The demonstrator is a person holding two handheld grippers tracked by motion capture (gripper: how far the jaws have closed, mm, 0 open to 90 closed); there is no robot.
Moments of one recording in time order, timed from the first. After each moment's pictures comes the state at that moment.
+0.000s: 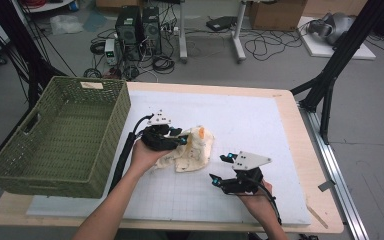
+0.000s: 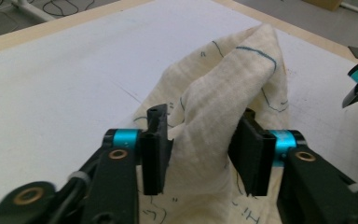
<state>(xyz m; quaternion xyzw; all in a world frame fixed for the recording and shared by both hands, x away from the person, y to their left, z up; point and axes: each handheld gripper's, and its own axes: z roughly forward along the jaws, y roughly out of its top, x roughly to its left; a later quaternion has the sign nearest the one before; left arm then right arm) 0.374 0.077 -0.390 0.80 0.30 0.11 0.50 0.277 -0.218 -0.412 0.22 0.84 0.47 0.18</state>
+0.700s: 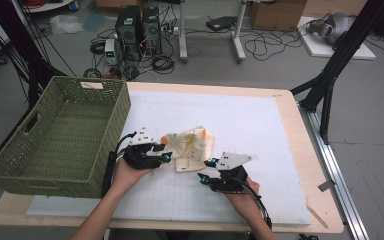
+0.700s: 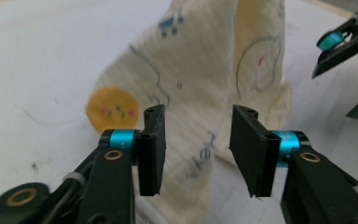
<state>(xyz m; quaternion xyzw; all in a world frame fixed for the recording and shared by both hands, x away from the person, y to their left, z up) 0.332 0.118 -0.422 0.81 0.32 0.11 0.47 0.286 -0.184 -0.427 0.20 0.86 0.45 0.15</state>
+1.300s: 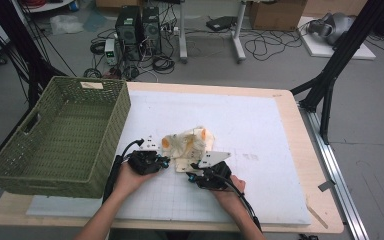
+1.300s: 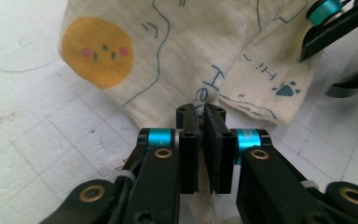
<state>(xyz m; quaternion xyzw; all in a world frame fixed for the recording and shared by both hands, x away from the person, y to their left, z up) 0.334 0.110 -0.447 0.85 0.31 0.10 0.41 0.303 -0.147 -0.447 0.21 0.88 0.42 0.13</state>
